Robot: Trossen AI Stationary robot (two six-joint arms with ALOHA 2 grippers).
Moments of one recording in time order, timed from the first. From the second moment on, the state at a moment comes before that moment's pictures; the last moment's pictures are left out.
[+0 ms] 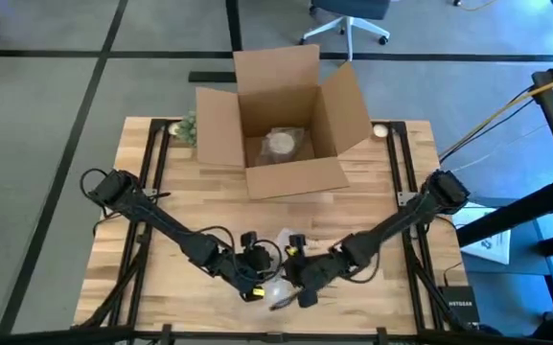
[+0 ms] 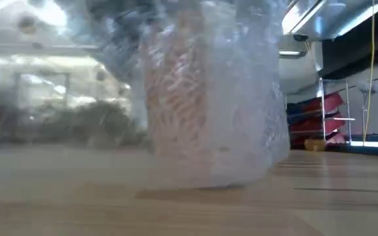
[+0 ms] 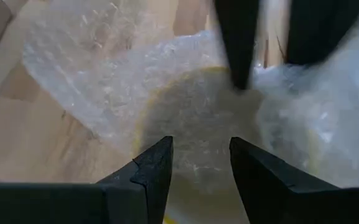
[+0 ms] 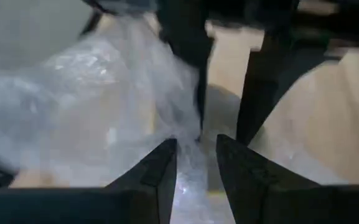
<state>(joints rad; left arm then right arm) -0.54 1.83 1.23 -0.23 -0.48 -0.52 0.54 1.82 1.23 -0.19 0.32 0.19</state>
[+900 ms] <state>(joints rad) -0.57 1.74 1.30 -0.25 -0.45 -0.55 0.50 1.88 1.25 -0.25 0.18 0.28</state>
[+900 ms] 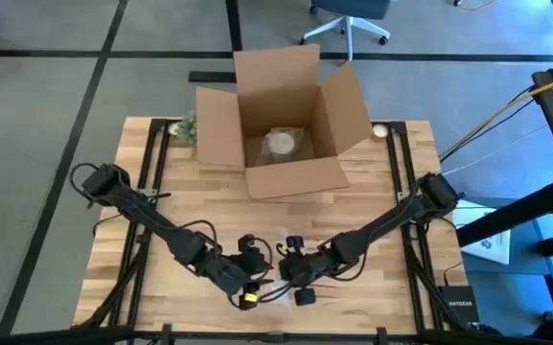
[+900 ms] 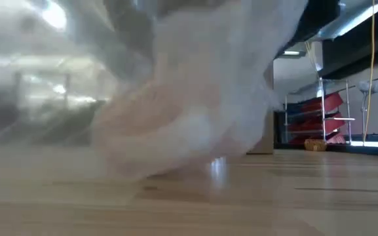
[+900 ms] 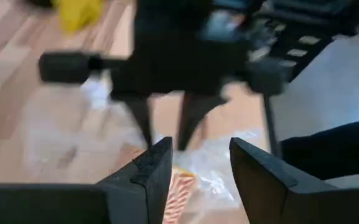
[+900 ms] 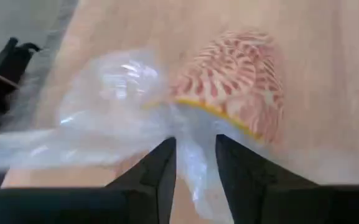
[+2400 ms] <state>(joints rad) -0.54 1.79 0.91 0.06 -0.34 -0.75 0.41 1.98 1.41 -0.25 0.17 0.19</state>
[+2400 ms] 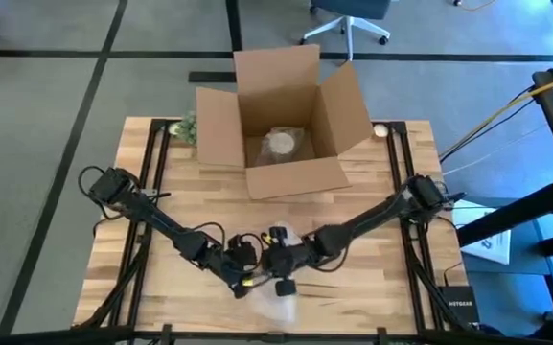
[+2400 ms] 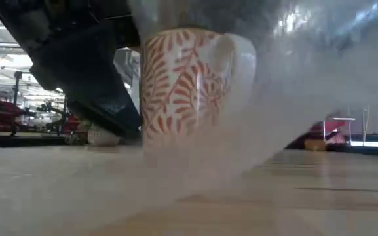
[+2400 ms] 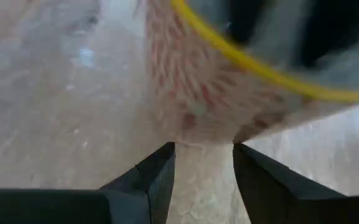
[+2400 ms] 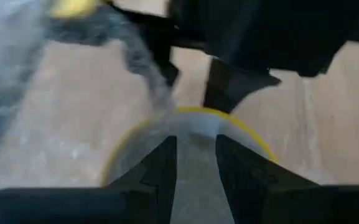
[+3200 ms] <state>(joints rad) -0.56 1.59 0.91 0.09 -0.47 -0.69 0.40 1.99 1.41 -0.25 0.14 0.20</state>
